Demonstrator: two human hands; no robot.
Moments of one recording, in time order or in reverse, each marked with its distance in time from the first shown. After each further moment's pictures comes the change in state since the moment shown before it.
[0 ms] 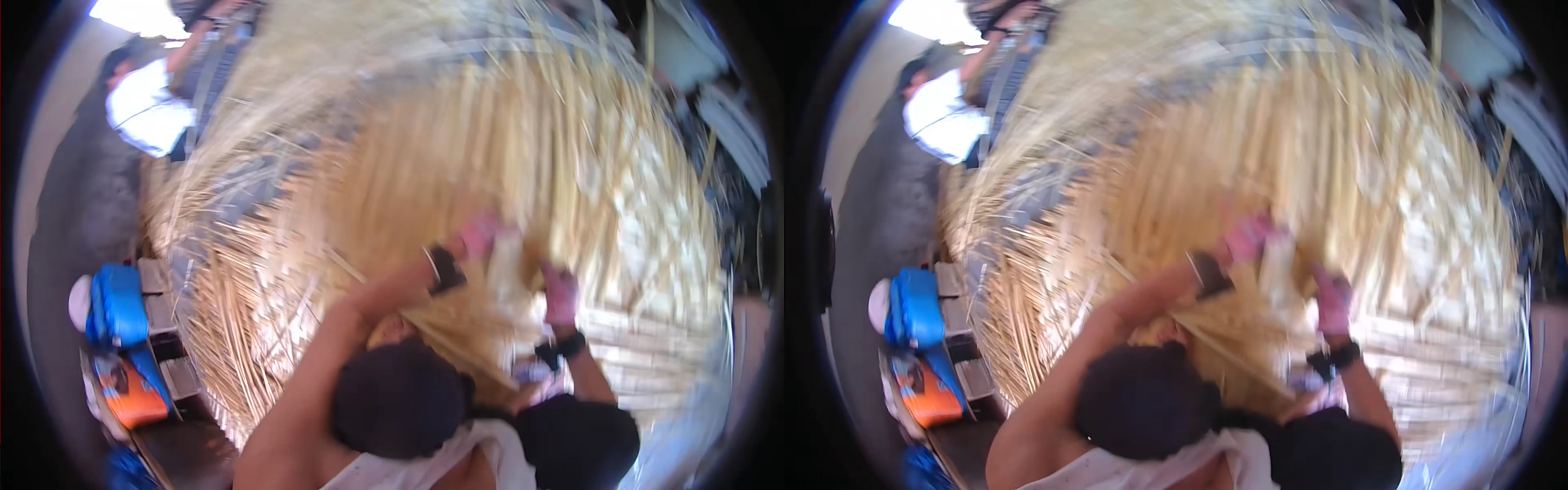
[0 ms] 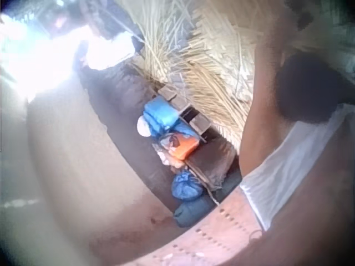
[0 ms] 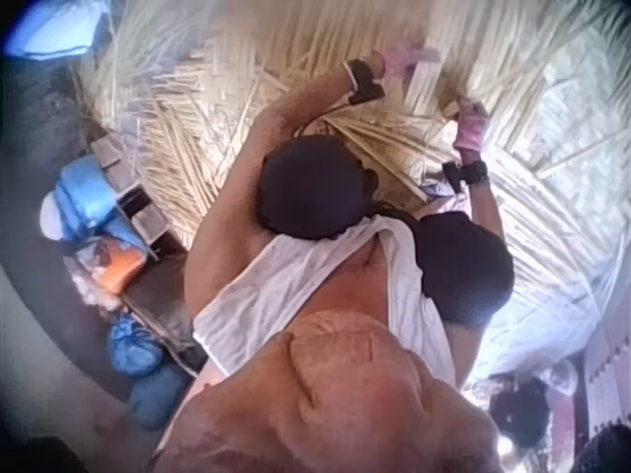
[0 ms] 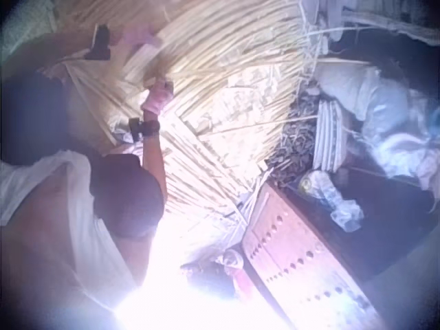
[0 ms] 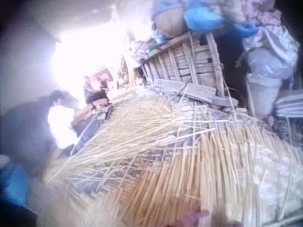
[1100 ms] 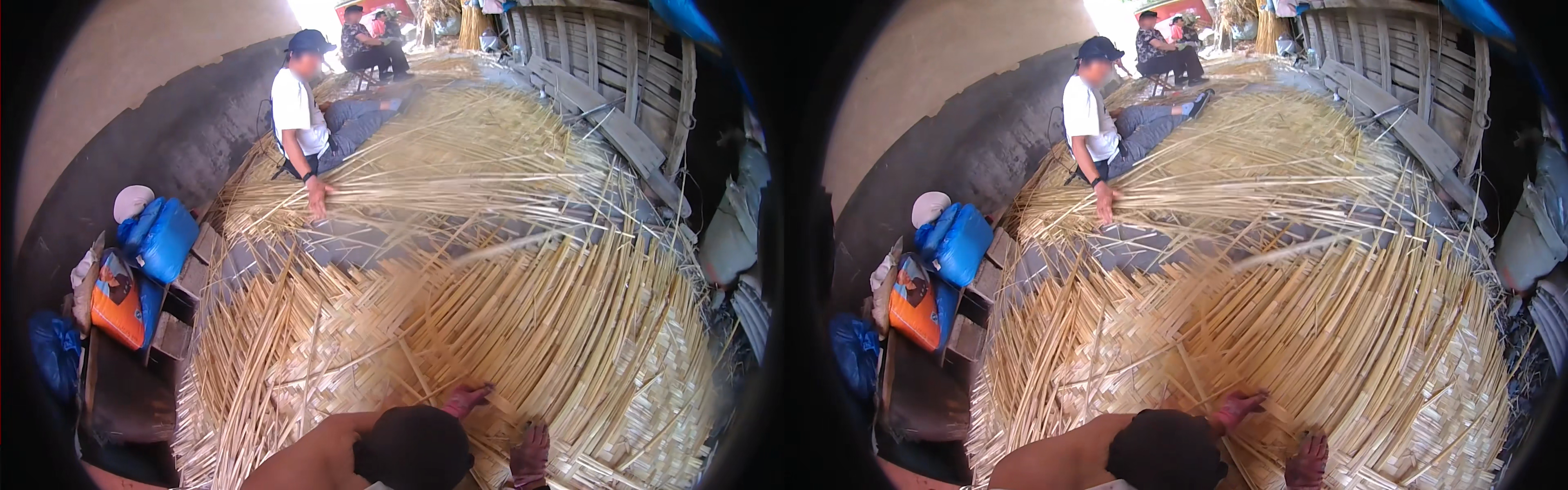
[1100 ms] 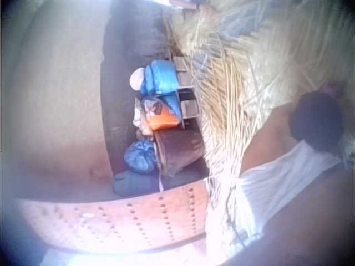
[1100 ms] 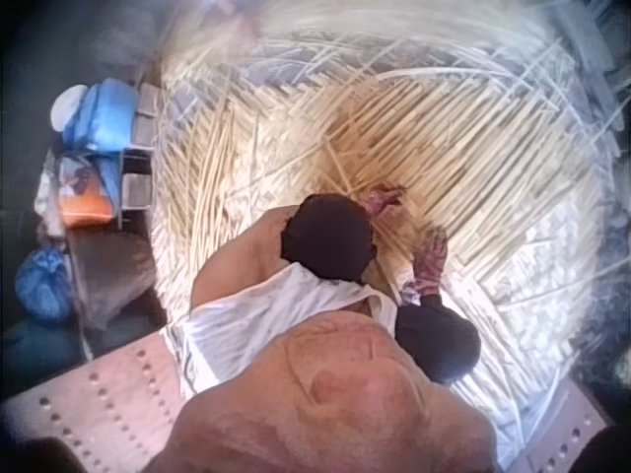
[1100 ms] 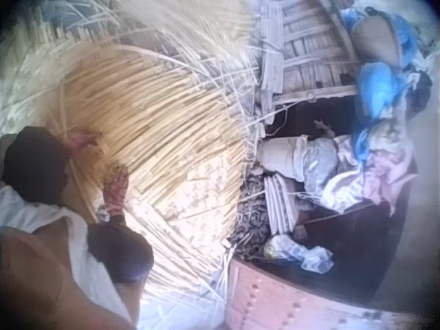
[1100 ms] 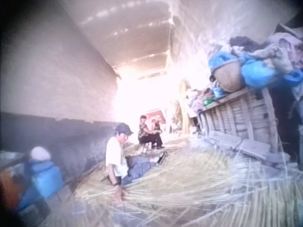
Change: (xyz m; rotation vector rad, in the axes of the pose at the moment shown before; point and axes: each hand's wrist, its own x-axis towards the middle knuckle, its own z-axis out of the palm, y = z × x) left_hand -0.151 0.007 -0.003 -0.606 0.625 -0.302; right_hand -0.044 -0.052 0.019 -0.251 -0.303 -0.323
